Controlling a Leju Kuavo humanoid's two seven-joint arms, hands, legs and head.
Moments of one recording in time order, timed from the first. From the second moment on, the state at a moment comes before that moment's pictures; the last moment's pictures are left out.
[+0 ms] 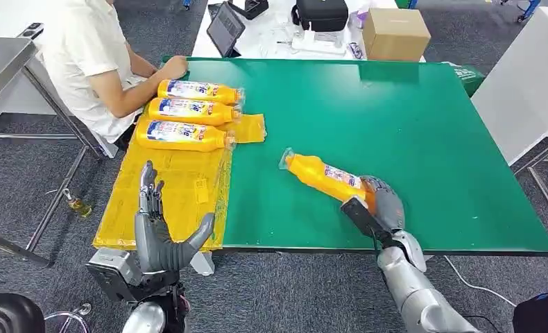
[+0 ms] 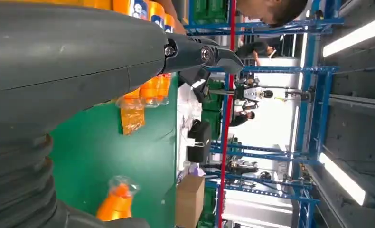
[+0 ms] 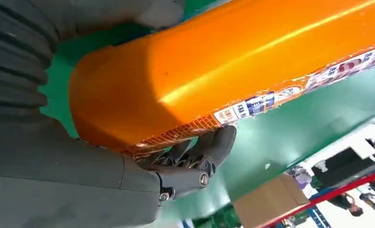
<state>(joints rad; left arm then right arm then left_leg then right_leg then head) 0.01 -0.11 -0.49 -1.67 0.07 0.56 -0.52 -0.48 -0.03 -0.01 -0.52 0.69 -0.41 -0.63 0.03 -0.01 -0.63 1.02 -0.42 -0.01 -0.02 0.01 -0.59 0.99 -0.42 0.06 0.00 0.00</state>
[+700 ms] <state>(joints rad) -0.05 -0.13 -0.52 -1.43 0.48 0.35 -0.40 -0.26 0.08 0.28 -1.05 0.27 -0.18 -0.65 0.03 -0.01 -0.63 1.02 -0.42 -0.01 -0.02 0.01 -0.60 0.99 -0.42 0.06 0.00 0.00</state>
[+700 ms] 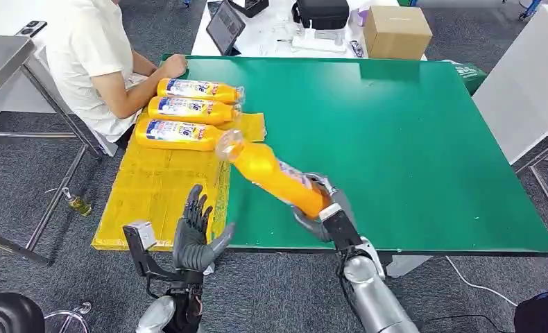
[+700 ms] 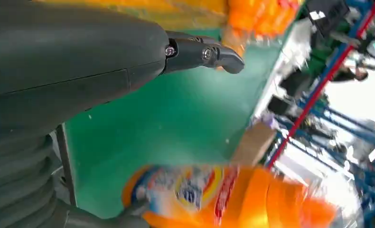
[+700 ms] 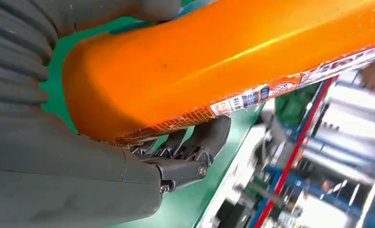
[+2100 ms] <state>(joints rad) -0.10 -0.15 -0.50 -1.45 0.43 0.32 -0.44 -0.29 0.19 0.63 -0.85 0.32 -0.27 -0.70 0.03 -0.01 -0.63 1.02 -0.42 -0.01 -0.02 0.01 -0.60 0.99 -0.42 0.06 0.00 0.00</state>
